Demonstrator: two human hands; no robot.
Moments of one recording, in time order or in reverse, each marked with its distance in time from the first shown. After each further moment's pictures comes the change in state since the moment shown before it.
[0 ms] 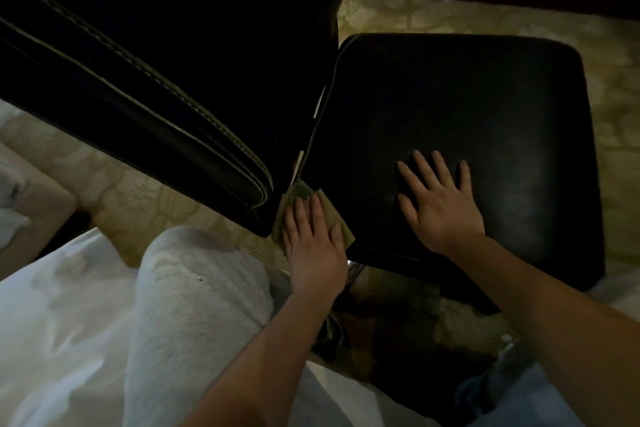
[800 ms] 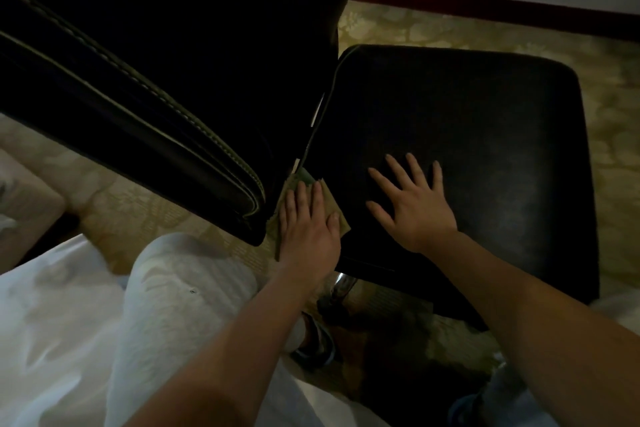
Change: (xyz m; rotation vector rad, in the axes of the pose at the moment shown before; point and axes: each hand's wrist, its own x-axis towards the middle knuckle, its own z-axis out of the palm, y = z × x) left_hand 0.048 0.010 -0.016 0.135 -0.090 0.075; right_hand 0.031 -0.020 -0.009 0.030 -0.024 -0.110
